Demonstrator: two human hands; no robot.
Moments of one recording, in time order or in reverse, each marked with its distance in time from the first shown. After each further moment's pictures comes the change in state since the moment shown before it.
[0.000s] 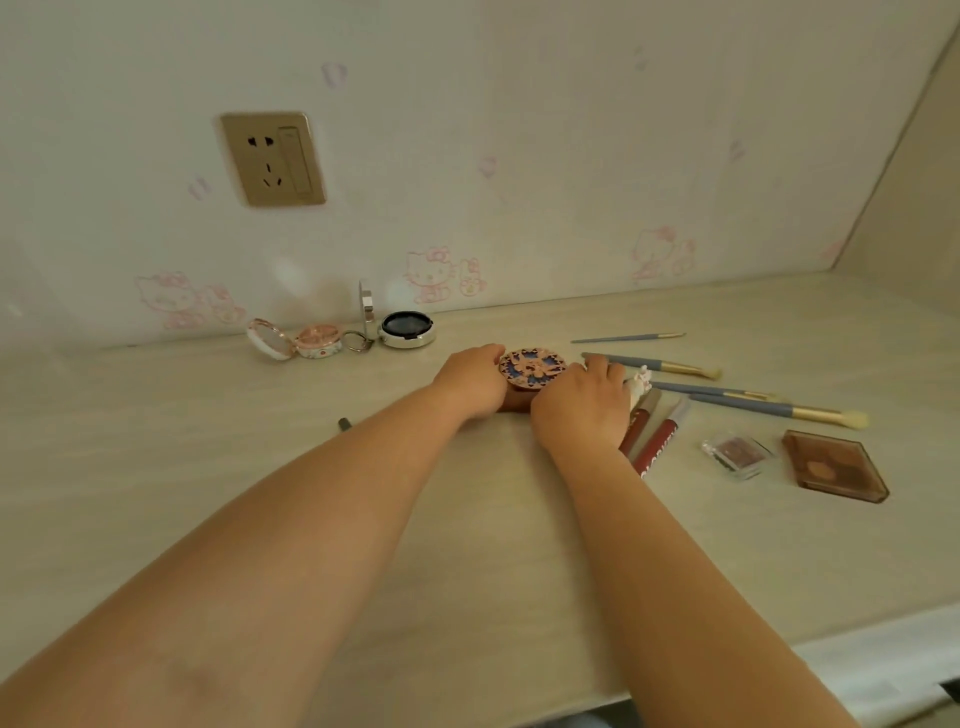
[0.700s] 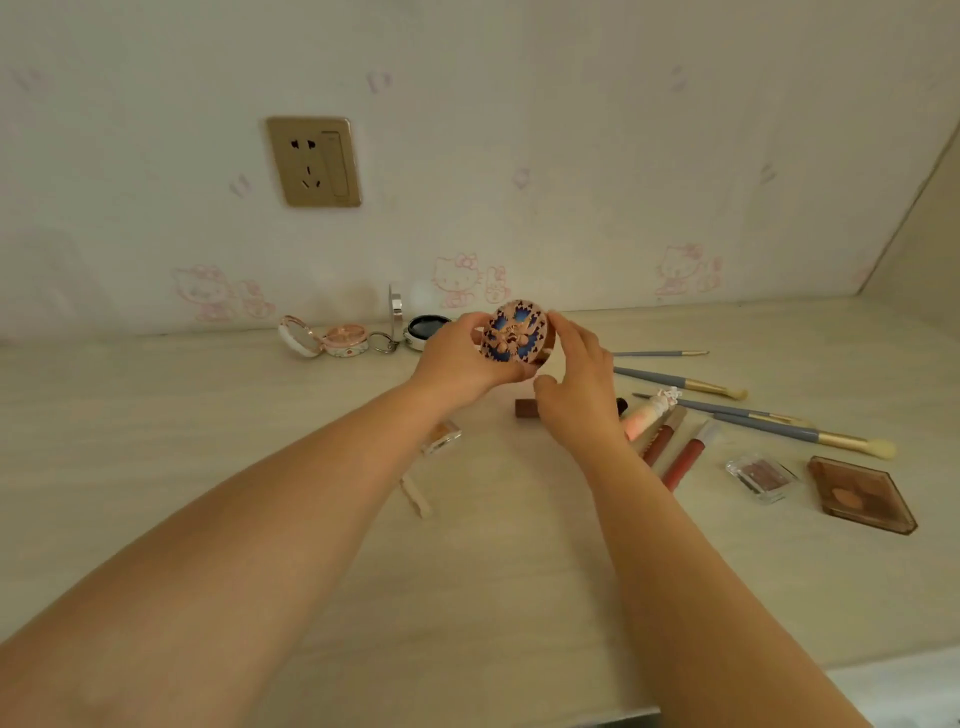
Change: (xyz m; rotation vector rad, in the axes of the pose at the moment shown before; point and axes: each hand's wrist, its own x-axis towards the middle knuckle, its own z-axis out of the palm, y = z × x) left_hand -0.032 -0.012 -0.041 -0.377 0.223 0.055; right_hand -0.004 -0.018 -0.011 0.710 0.041 -0.326
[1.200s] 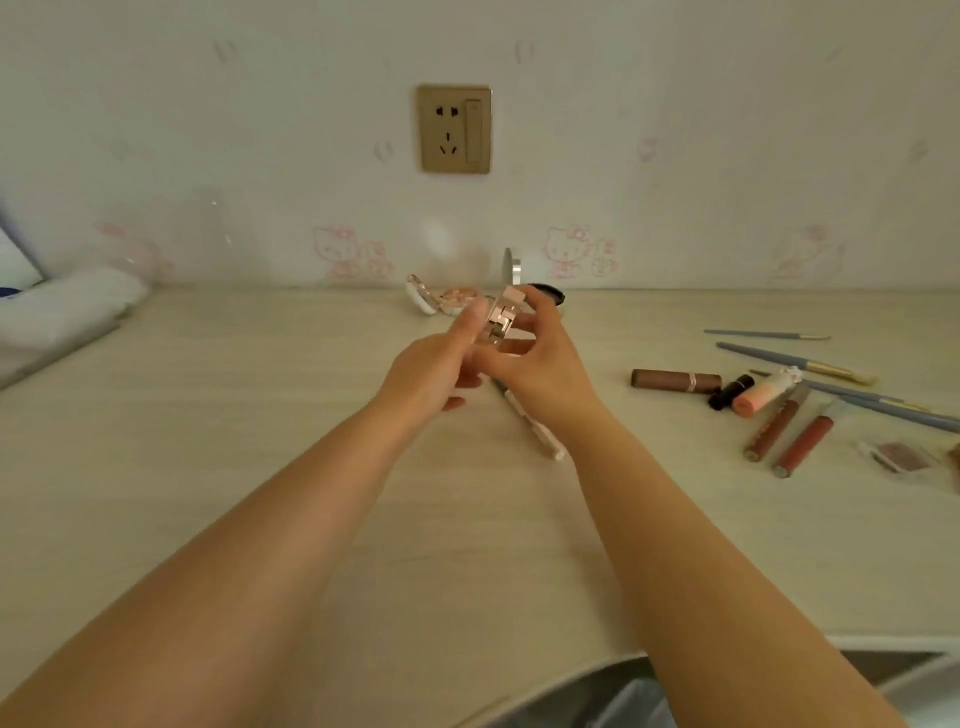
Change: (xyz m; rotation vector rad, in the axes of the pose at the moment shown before) left_hand -0.092 -0.067 -0.096 -0.332 0.092 -0.273; right_hand -0.051 -0.097 0.085 0.531 -0.336 0.051
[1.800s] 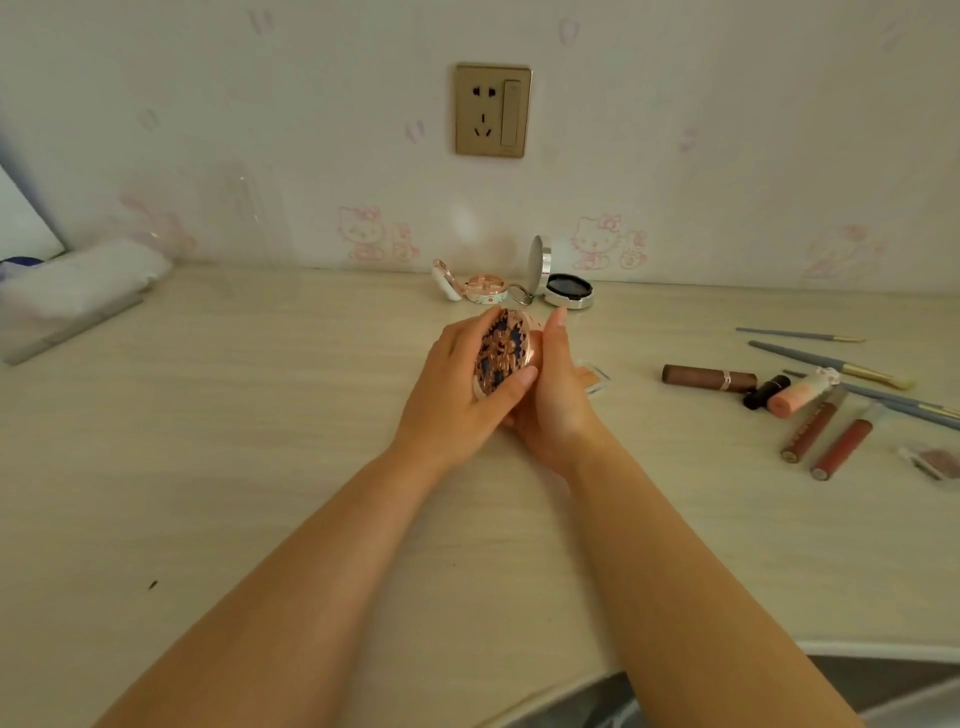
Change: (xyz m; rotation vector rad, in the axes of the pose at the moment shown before) left_hand -0.016 -0.045 -0.002 0.265 0.136 0.497; right_hand -0.004 0.021 0.035 0.489 -0.157 0.296
